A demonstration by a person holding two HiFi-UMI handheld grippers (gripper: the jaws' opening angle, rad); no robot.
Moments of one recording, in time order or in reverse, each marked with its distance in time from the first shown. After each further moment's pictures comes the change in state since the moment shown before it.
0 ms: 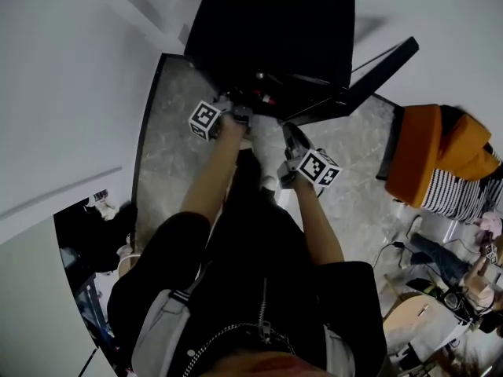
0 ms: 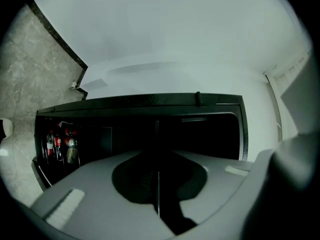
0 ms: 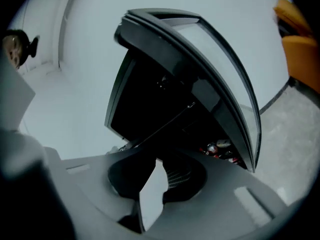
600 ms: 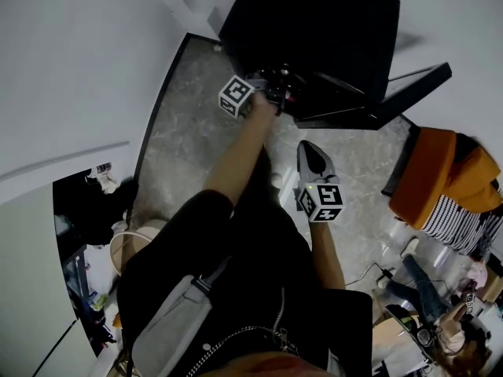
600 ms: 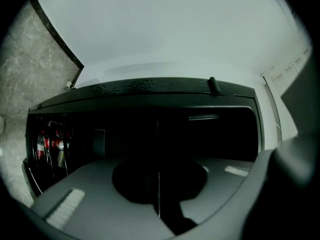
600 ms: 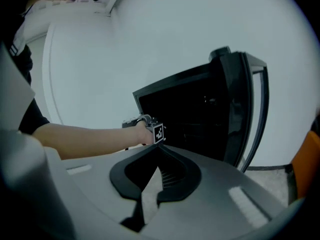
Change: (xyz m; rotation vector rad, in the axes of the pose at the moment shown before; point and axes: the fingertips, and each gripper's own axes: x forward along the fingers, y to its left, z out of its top) left arm 0.040 -0.006 0.000 0.004 -0.048 -0.043; right arm -0.040 0.069 -0.023 -0.652 0.133 -0.076
